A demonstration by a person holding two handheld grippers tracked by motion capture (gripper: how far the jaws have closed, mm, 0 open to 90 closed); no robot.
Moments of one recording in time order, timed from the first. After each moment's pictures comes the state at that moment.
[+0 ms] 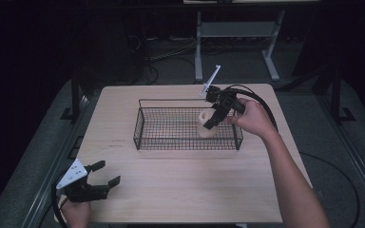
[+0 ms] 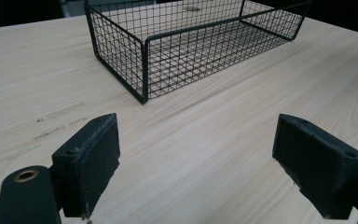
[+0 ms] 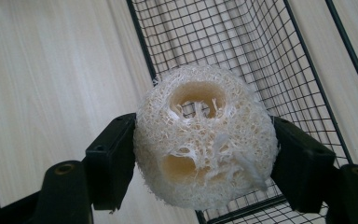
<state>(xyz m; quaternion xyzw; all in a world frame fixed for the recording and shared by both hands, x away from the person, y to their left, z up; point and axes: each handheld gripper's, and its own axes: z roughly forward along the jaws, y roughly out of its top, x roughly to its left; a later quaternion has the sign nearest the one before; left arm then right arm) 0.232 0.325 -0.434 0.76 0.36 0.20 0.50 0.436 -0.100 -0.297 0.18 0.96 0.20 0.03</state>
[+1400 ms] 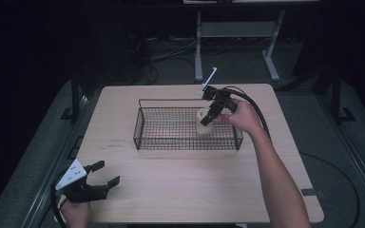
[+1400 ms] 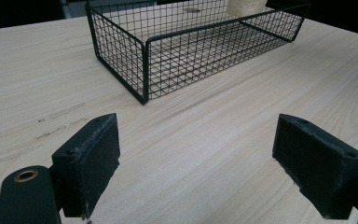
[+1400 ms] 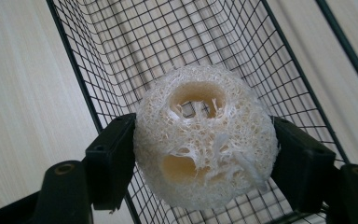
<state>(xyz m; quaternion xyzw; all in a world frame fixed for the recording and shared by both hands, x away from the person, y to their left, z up) 0.231 0.326 -0.433 0.76 0.36 0.20 0.50 0.480 -0.097 -0.341 0.23 0.95 0.20 0.01</state>
